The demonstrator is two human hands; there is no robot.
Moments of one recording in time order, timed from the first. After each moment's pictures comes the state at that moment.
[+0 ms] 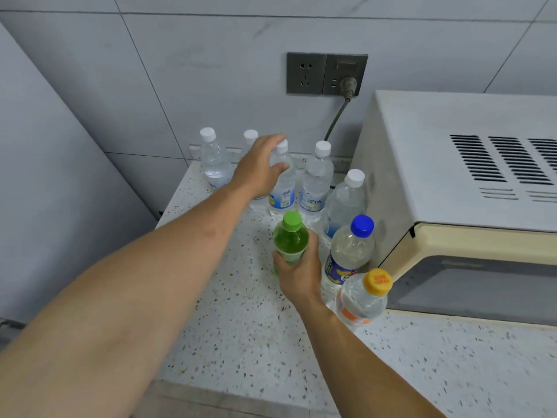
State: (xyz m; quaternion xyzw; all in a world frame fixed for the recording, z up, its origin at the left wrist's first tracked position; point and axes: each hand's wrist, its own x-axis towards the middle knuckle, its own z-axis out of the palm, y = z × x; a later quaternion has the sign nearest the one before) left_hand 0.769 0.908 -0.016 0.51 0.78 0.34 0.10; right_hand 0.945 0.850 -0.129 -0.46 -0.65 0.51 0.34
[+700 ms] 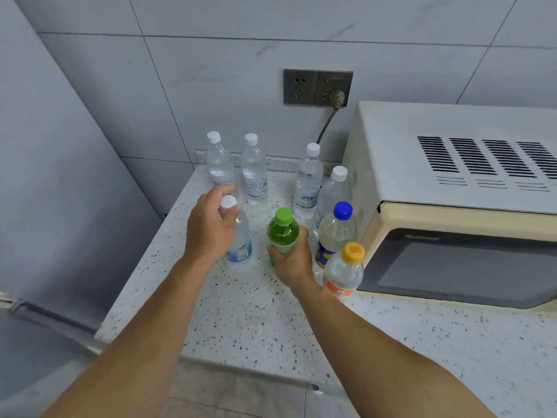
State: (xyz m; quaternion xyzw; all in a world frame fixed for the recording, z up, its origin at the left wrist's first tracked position) left_hand 0.829 0.751 -0.019 0.36 0.82 0.44 0.03; right_hand 0.958 0.844 -0.120 -0.46 -0.66 0.54 0.25
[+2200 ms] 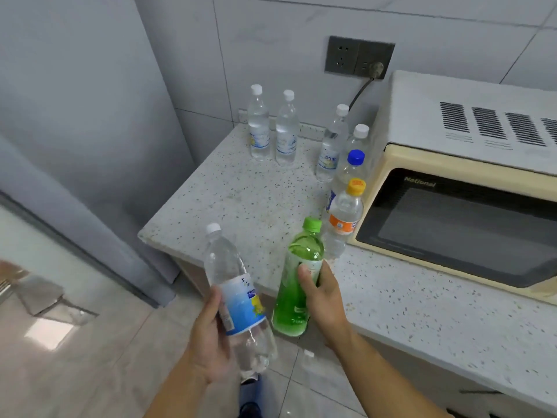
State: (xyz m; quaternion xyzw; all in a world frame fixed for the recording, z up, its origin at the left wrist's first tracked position) left_hand 1.047 0.542 -0.129 -0.08 0.49 0.76 0.42; right_hand 1.139 0.723 -0.127 -0.33 -0.61 0.69 0.21
